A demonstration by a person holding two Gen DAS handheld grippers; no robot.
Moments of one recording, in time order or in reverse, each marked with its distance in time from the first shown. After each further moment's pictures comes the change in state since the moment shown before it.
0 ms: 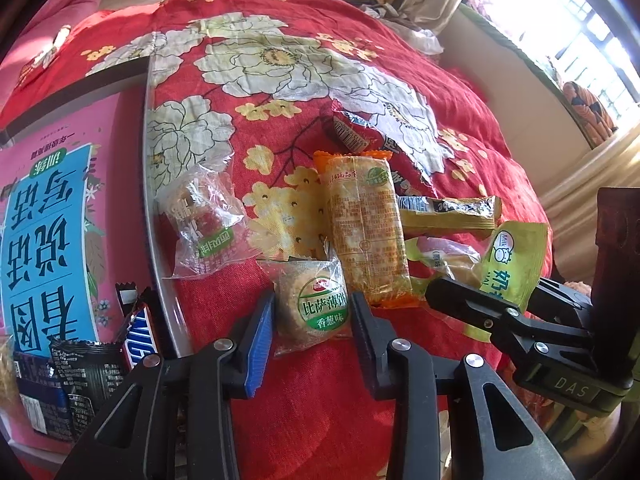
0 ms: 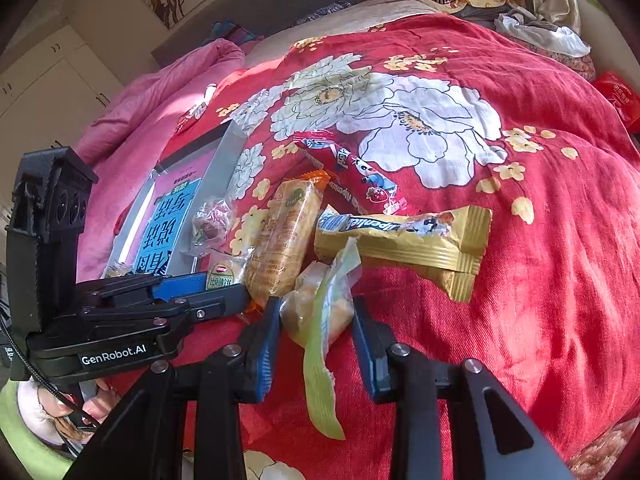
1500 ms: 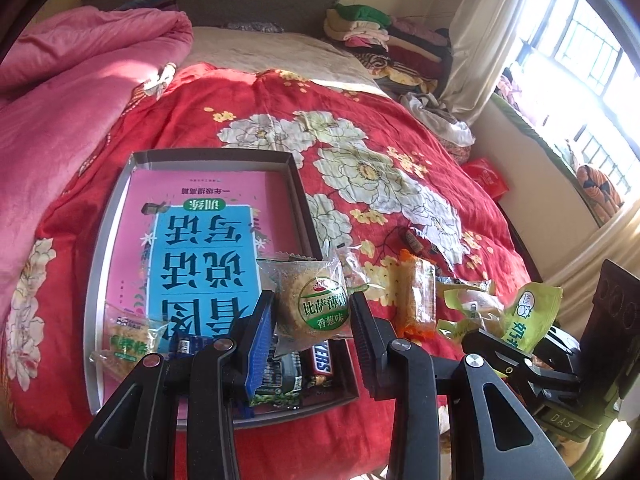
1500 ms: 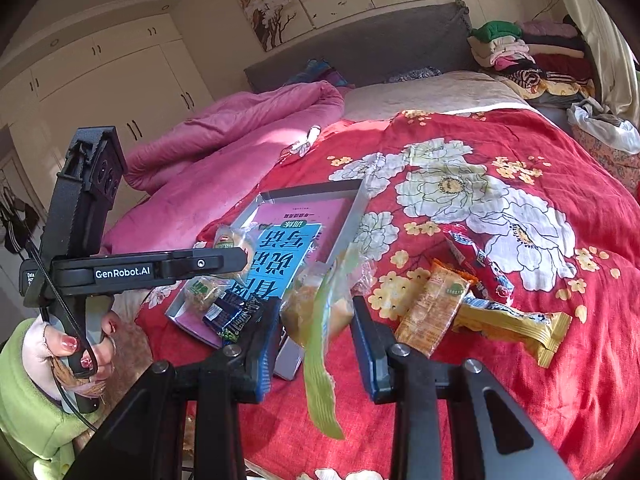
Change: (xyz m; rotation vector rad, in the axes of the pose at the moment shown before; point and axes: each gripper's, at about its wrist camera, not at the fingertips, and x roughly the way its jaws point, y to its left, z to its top) left arm -0.137 0.080 -0.023 -0.160 -0.289 0.083; right arm -0.040 0.102 0.000 -0.276 -0.185 0.151
